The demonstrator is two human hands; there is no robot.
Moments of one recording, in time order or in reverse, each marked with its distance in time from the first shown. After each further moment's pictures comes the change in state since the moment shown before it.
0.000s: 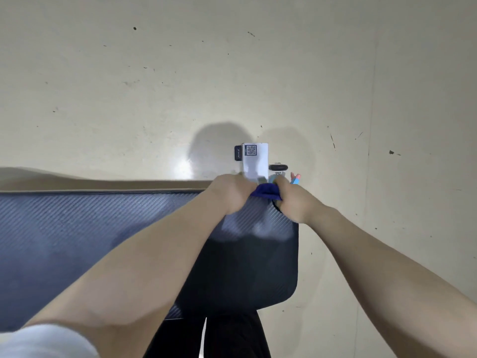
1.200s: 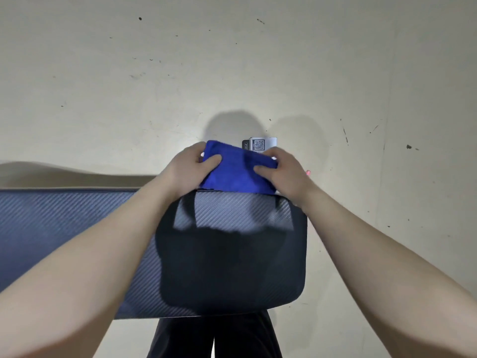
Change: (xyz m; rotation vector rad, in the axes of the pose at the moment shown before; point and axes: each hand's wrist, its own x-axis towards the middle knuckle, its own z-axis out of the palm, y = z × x) left_hand -0.044 -0.062 -0.017 -1.019 0.362 -0.368; right_hand 0.029 -0.040 -0.010 0.684 0.256 -0.052
